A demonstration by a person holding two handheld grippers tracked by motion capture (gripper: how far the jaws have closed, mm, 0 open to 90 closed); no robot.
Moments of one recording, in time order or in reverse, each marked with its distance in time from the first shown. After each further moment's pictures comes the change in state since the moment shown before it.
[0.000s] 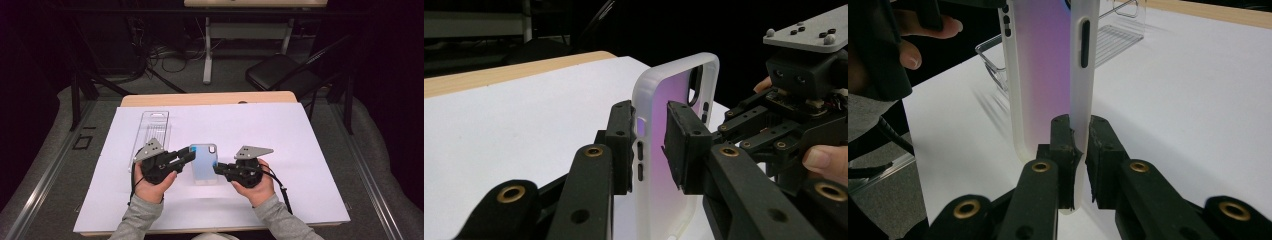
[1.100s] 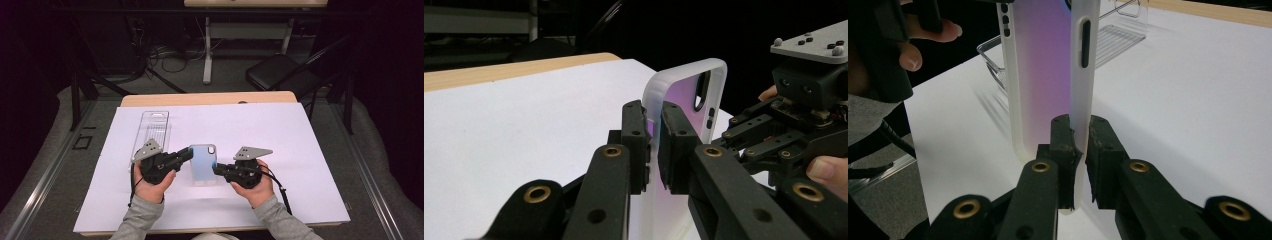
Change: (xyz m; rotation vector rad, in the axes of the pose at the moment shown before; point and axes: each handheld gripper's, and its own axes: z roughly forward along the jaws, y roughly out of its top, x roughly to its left) left arm 0.001 -0.003 -0.002 -0.013 0.017 -0.036; right arm 0.002 -0.002 0.002 -0.007 0.001 0.000
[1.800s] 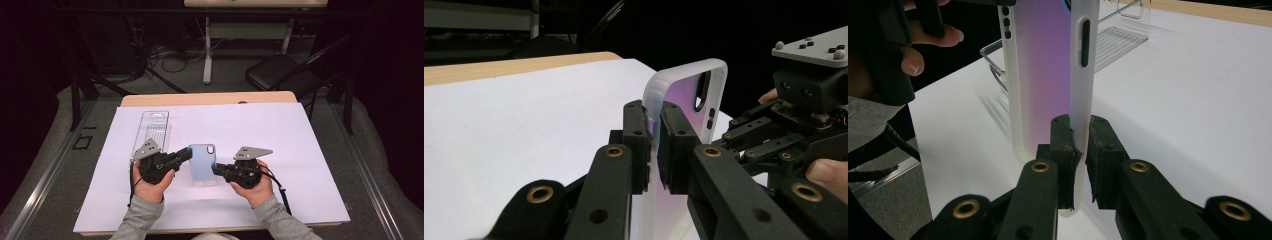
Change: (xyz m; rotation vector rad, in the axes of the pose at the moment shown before) left arm 0.001 0.000 -0.002 0.002 0.000 -0.026; right arm 0.001 0.000 0.000 -0.006 0.011 0.013
